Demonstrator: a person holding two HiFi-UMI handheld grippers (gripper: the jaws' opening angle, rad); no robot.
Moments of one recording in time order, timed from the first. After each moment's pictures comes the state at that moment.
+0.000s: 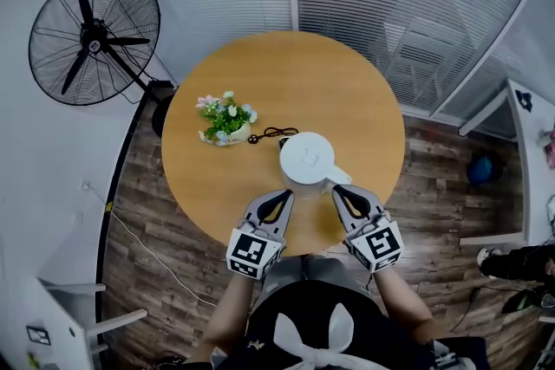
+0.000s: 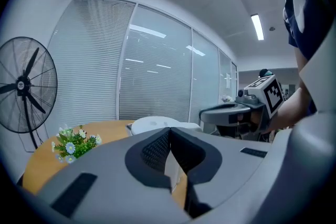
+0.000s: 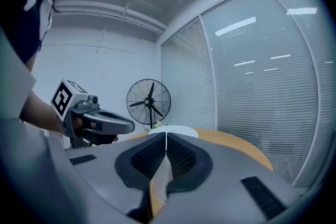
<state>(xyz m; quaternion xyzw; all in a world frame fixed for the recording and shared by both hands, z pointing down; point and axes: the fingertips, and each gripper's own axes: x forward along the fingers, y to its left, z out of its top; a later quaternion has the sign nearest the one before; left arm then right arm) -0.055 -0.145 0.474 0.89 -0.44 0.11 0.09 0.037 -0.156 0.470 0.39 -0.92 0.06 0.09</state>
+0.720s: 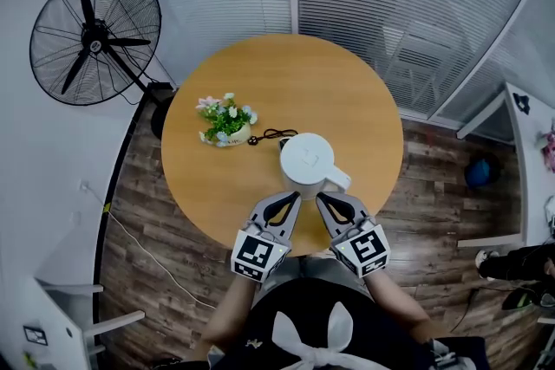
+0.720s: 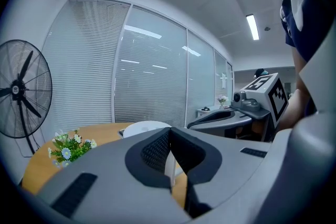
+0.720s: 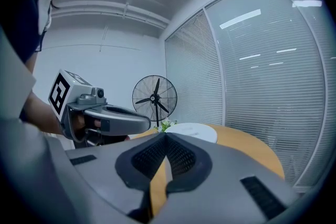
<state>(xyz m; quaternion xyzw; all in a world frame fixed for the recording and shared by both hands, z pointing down) -0.040 -0.139 0.461 0.90 -0.42 0.11 0.08 0.001 -0.141 0.472 0.36 -0.92 0.07 0.11</state>
